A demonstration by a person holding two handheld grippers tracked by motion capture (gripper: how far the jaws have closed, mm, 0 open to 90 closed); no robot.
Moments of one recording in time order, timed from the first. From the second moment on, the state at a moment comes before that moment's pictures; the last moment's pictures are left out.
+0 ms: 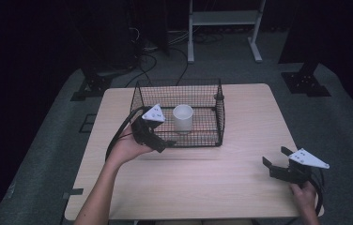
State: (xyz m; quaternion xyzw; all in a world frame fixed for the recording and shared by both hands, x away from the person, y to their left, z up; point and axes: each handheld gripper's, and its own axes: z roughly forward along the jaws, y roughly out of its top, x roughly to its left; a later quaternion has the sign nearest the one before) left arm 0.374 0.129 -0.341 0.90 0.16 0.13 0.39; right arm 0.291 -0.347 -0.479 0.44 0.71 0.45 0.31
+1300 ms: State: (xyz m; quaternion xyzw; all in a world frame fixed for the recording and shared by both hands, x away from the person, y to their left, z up) left arm 0.331 0.156 -0.373 0.88 0.19 0.14 0.42; right arm 0.291 -0.347 -0.479 0.44 0.71 0.45 0.31
